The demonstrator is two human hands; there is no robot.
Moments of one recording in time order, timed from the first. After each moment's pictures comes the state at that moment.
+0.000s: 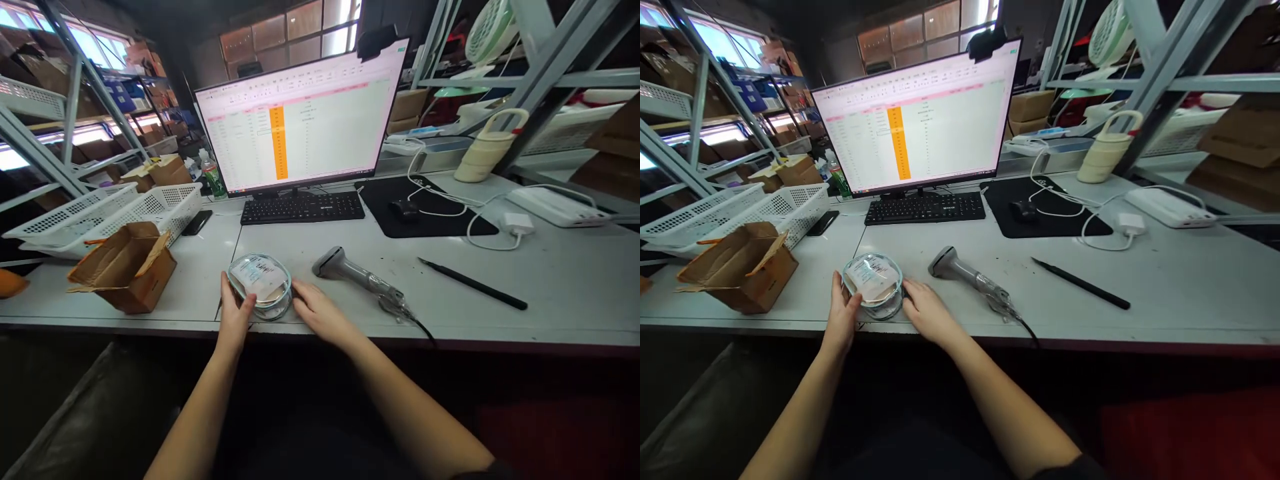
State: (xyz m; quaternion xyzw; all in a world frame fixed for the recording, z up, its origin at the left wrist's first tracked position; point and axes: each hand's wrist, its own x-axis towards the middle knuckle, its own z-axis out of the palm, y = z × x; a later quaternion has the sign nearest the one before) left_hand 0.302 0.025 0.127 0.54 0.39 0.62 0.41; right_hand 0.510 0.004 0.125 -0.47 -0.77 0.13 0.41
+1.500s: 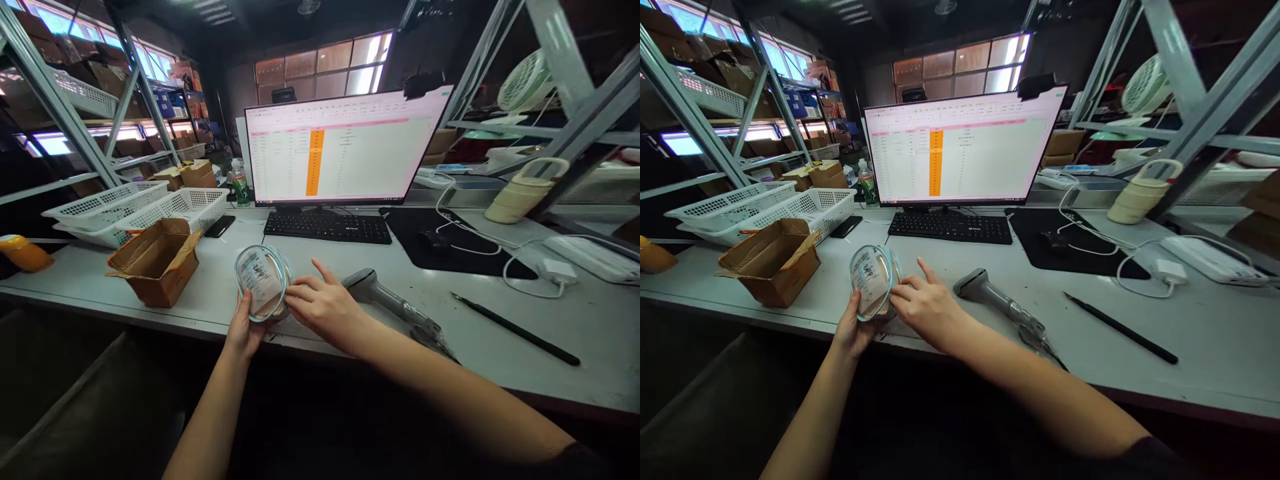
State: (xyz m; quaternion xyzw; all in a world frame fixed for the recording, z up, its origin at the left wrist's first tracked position) left_hand 0.281 0.033 0.135 0.29 0.22 0.62 0.69; right_hand 0.478 0.001 0.212 -0.27 -0.88 -0.24 0.29
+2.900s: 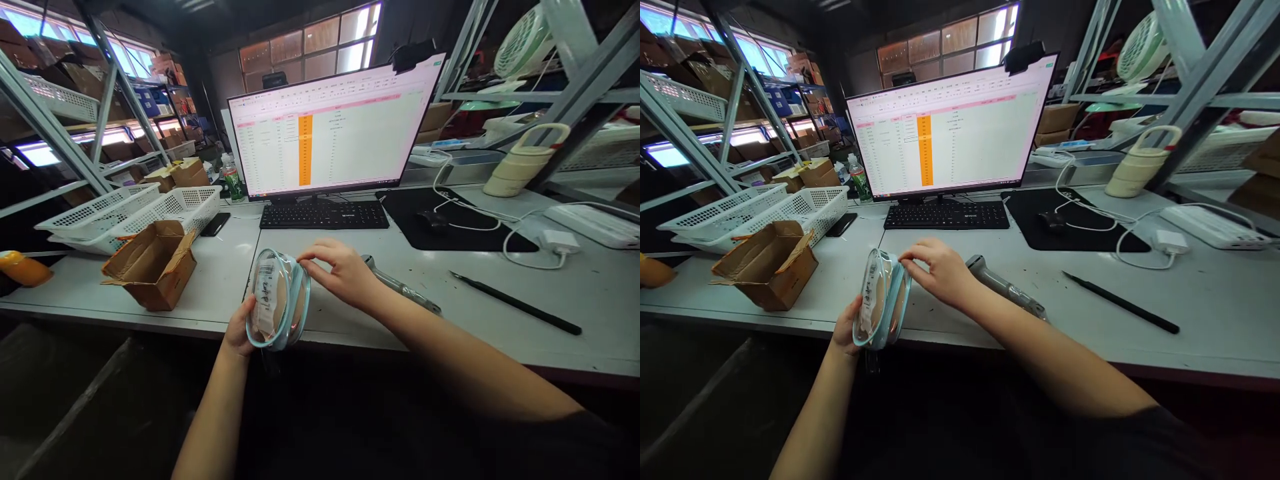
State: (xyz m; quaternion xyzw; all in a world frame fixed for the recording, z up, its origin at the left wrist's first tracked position) left_hand 0.264 0.034 0.131 0.33 0.24 0.51 0.76; right_hand 0.505 0.025 0.242 -0.32 -0.81 0.04 0.48
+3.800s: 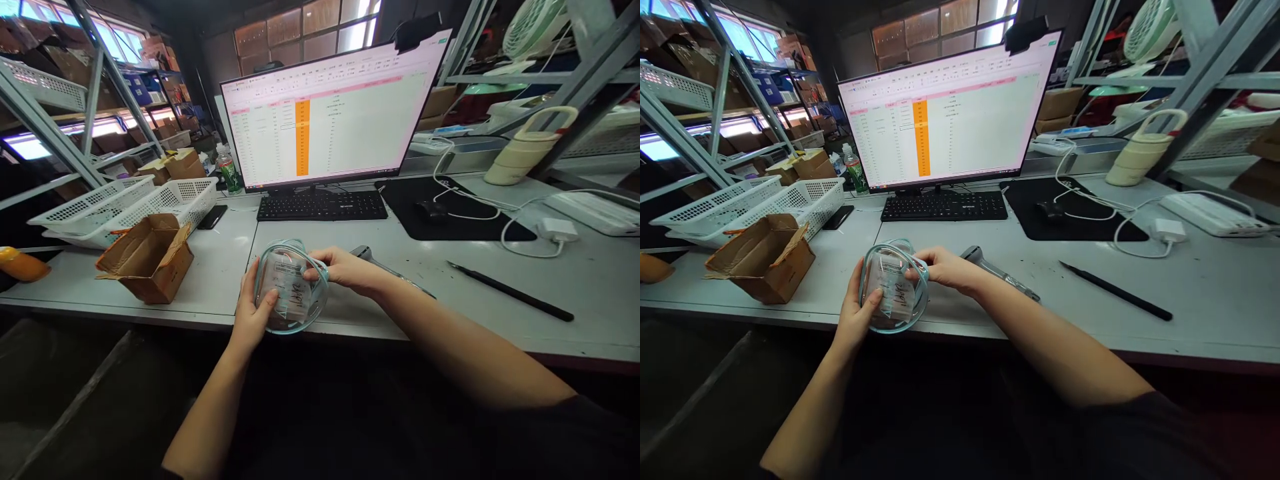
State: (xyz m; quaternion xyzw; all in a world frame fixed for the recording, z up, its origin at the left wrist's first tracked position) left_hand 0.283 0.013 0.149 0.68 0.38 0.56 0.29; right_hand 0.518 0.036 0.228 -0.34 -0.68 0.52 0.38
